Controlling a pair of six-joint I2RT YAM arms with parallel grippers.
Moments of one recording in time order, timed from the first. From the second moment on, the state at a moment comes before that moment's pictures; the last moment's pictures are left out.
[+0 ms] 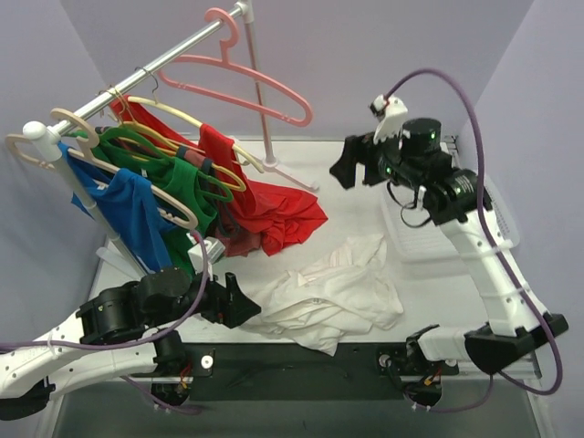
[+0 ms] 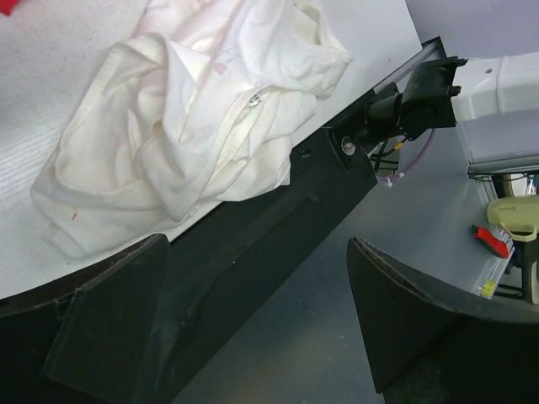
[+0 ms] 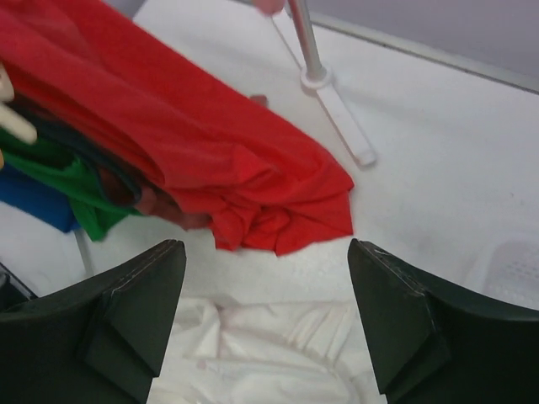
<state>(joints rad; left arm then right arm) -1.17 0.58 0.87 -0.79 -0.12 -0.80 0.49 1.27 1.60 -0.76 -0.13 0.09</state>
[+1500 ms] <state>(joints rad) -1.17 0.37 0.75 -0.84 -0.24 -0.91 0.48 1.93 2.22 -0.56 -0.46 0.15</state>
